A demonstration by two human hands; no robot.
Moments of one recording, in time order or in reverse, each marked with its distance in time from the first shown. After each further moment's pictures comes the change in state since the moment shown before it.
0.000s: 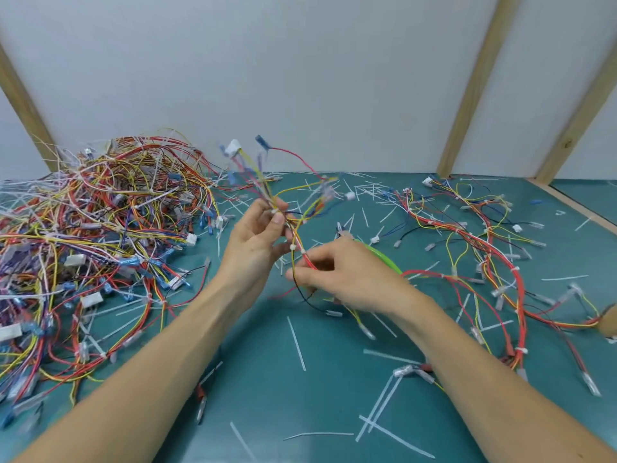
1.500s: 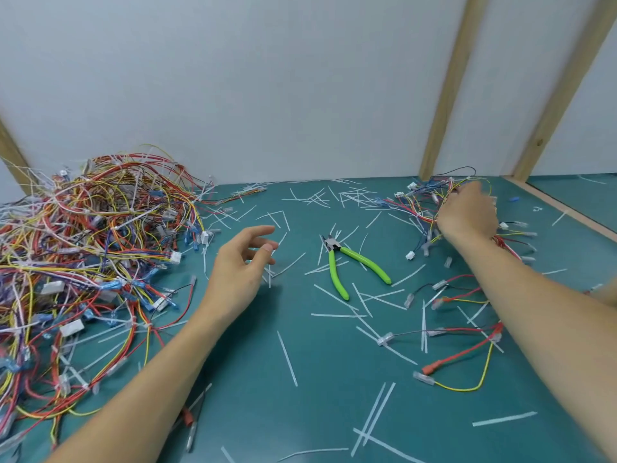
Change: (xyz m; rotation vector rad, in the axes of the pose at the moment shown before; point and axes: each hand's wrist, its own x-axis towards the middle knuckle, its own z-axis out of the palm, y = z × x) left_hand 0.001 -0.012 -0.019 0.629 0.053 0.017; right_hand 0.031 0.161 -0.141 -0.345 0.930 0.729
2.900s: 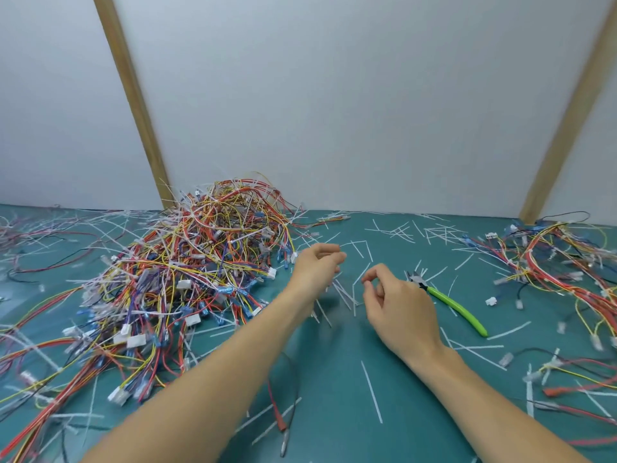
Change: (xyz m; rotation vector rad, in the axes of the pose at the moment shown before) left_hand 0.035 0.017 -0.021 -0.151 0.100 -0.392; right_hand -0.216 -0.104 0.033 0.316 -0.277 -0.845
